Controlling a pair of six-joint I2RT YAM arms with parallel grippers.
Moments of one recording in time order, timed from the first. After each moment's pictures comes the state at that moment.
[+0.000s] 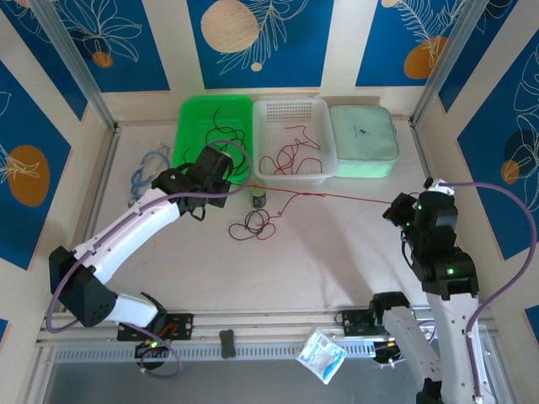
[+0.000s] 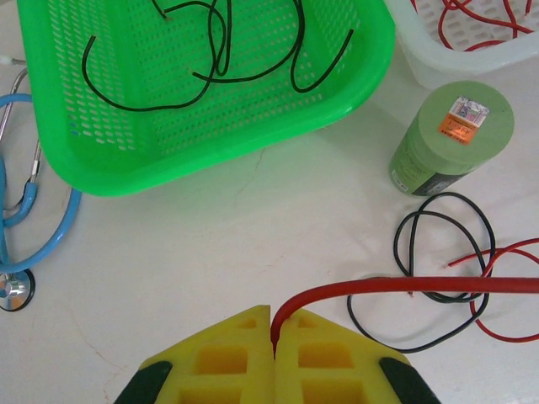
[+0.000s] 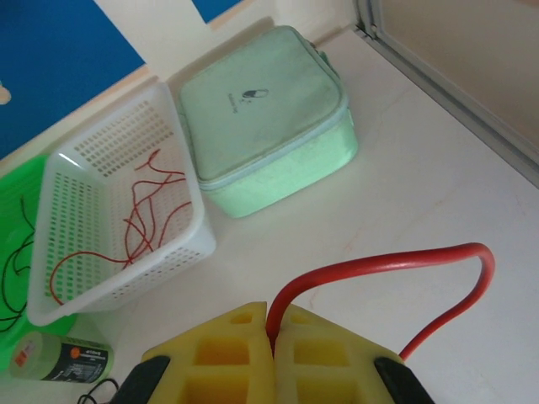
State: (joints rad) left arm -0.64 1.39 1.32 -0.90 -0.36 -0.23; right arm 0.06 0.59 0.99 -0.89 0.17 0.53
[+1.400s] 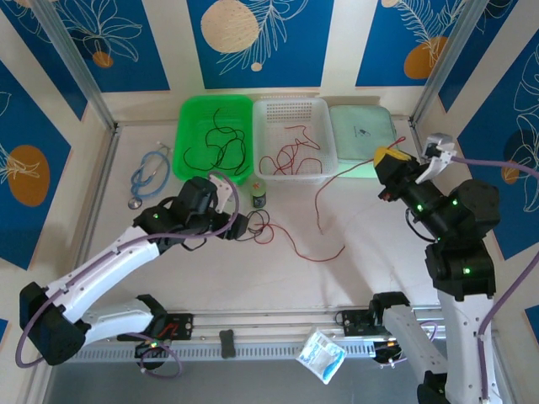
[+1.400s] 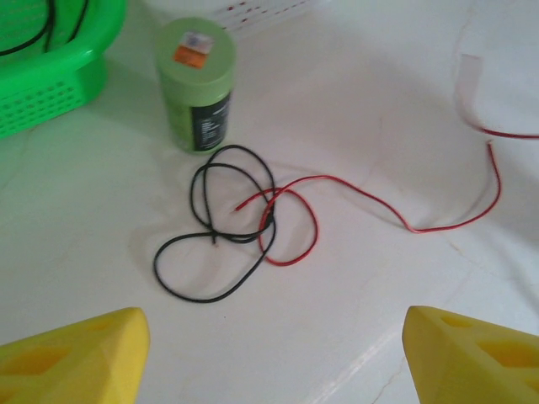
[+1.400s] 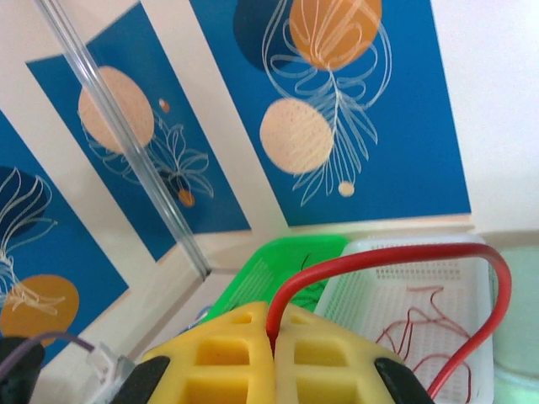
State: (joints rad) left arm -0.72 1.11 0.96 -0.63 0.06 -0.23; right arm 0.06 0.68 1.23 -0.47 -0.41 0.41
